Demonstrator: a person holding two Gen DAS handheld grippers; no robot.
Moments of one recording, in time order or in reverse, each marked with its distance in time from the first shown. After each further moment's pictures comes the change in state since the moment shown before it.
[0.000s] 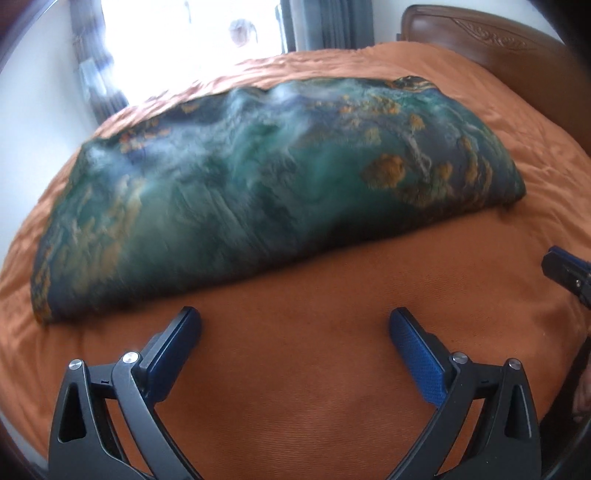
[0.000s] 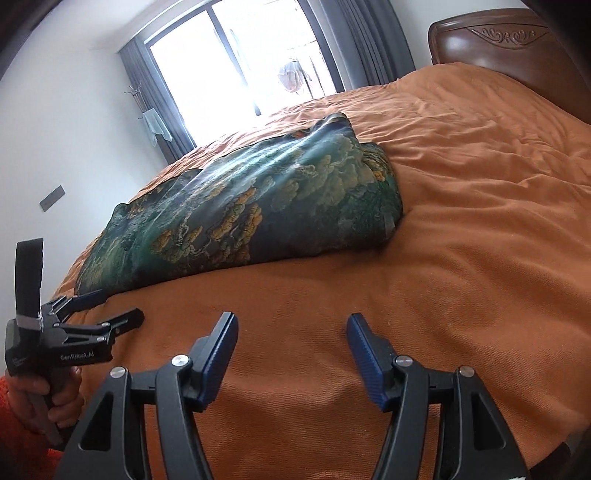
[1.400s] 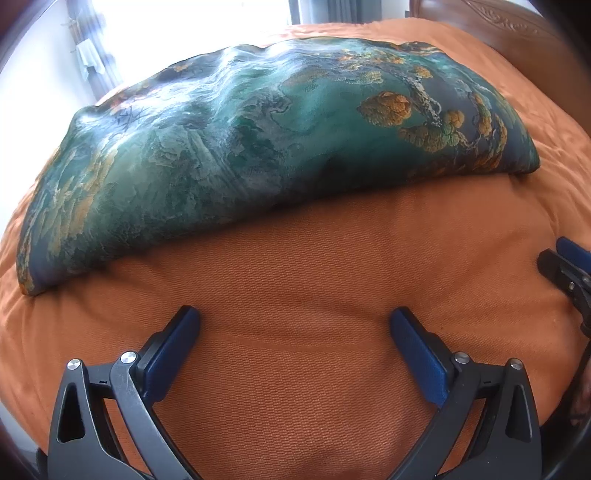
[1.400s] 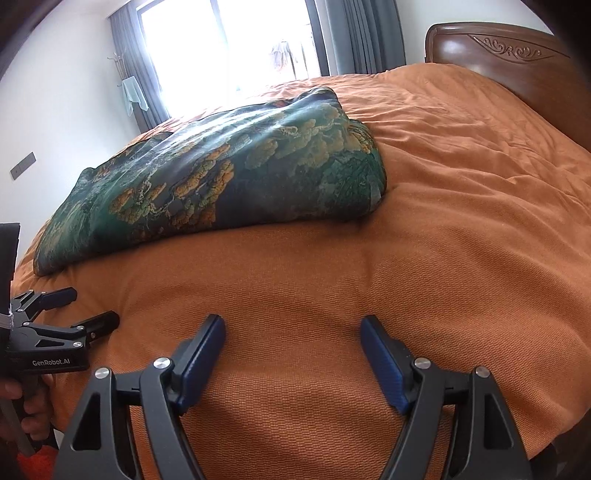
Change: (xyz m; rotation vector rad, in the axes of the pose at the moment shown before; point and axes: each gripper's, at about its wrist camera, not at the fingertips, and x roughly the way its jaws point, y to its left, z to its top) left arm 0.030 -0.016 -0.017 0.010 0.099 0.023; right arm 0.016 0.006 -0.012 -0.074 0.077 -0.154
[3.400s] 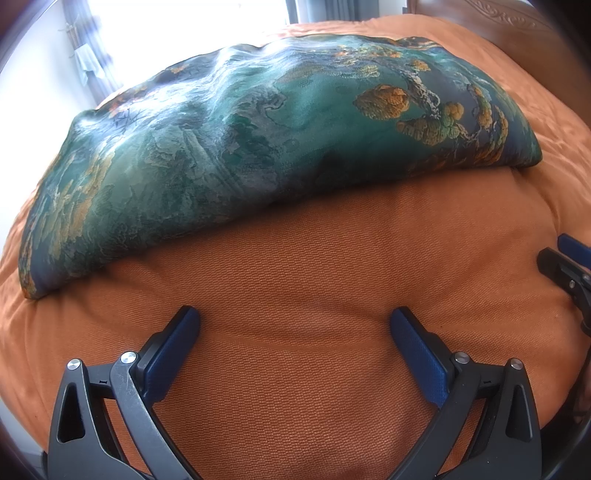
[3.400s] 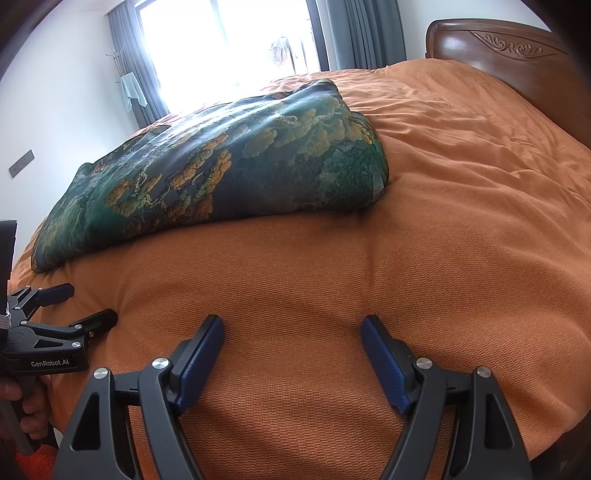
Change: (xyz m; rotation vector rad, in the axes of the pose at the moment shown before) left arm 0.001 -0.005 -0.002 0.013 -0.002 0.017; right arm 0.004 0.002 -0.003 0.008 0.008 -0.005
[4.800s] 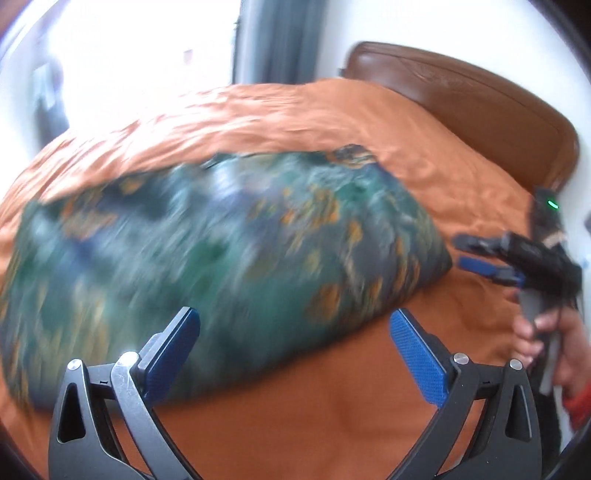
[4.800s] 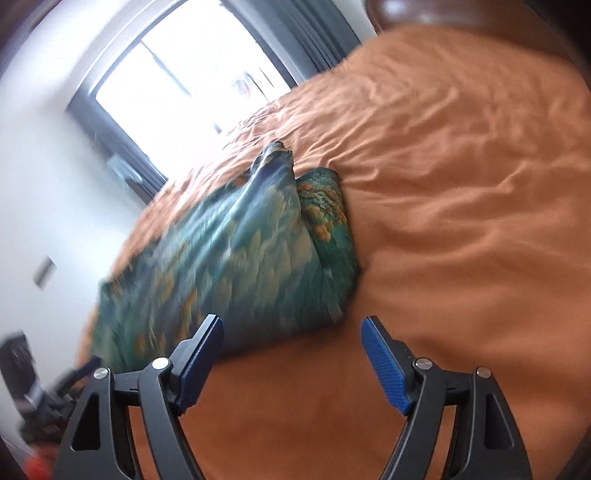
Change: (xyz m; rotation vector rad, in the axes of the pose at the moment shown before) left arm -0.042 0.031 0.086 0.080 -0.227 -0.356; right arm 0.008 -0.079 0.080 0.391 -0.038 0.247
